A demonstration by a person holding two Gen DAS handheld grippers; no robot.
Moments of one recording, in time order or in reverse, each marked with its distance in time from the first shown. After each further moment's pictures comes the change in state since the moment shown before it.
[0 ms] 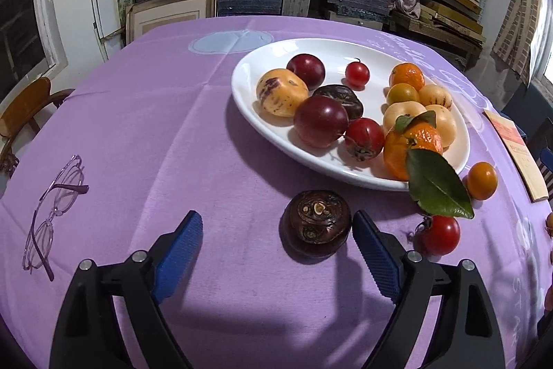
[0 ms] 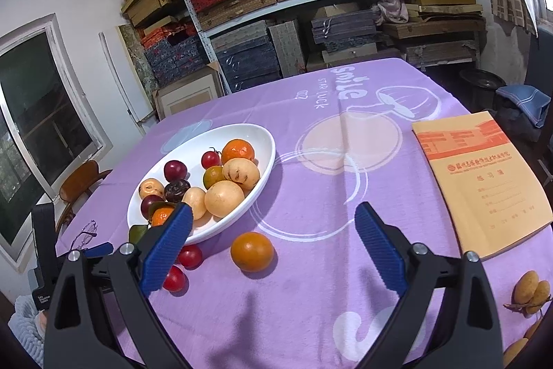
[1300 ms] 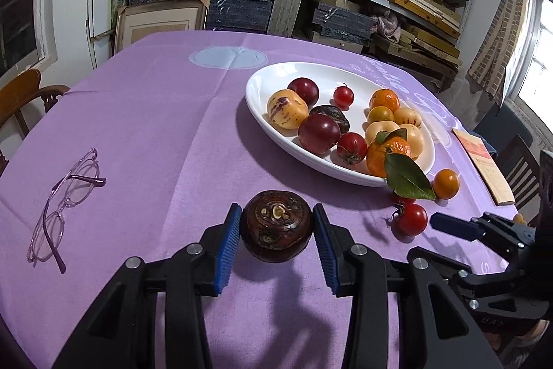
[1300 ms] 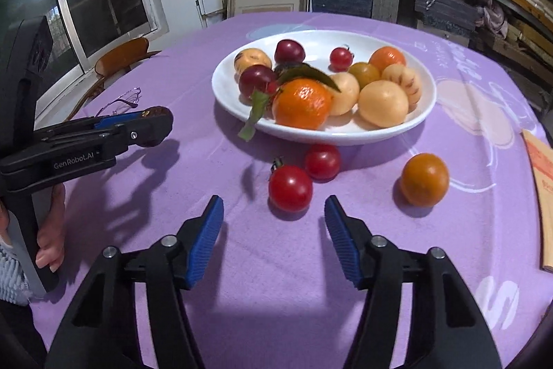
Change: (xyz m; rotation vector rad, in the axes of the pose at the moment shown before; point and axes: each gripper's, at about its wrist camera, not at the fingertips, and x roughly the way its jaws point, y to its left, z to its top) left arm -0.043 0.032 -0.014 -0.053 -0.069 -0.139; right arm 0.055 0.119 -0.074 -0.368 0.324 0.144
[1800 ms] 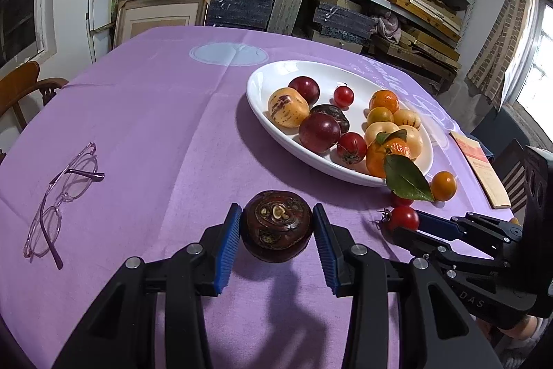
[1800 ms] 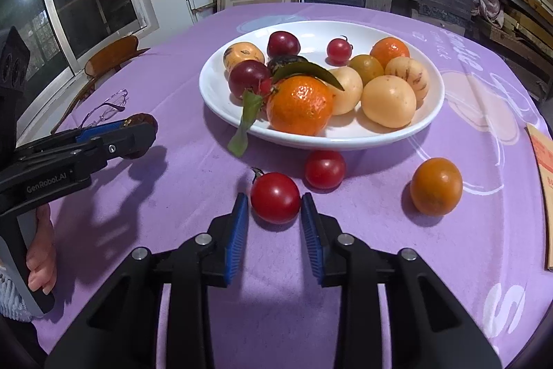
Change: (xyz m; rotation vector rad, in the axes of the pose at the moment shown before) left arm -0.002 0.004 0.000 -0.010 0.003 -0.009; right arm 0.017 0.004 0.011 0.023 0.024 -0.033
